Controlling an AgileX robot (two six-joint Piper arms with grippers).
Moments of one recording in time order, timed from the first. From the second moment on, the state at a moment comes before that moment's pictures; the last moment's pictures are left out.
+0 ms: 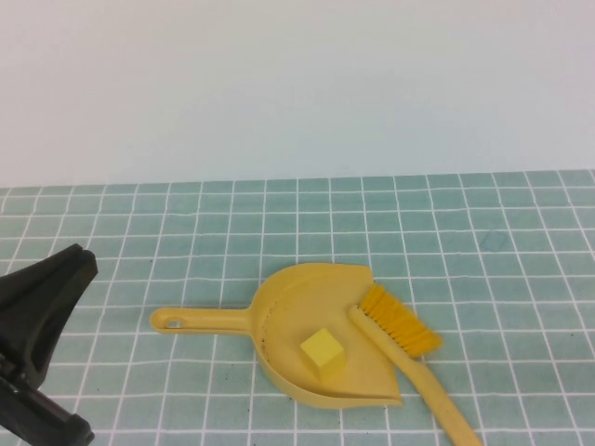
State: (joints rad) right arm 0.49 0.54 -0.48 0.08 0.74 0.13; left arm -0.56 0.54 -0.44 -0.02 -0.05 0.10
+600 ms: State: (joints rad) right arm 0.49 0.54 -0.47 0.08 0.72 0.13; left arm -0.56 0.54 -0.44 -0.03 -0.01 0.07
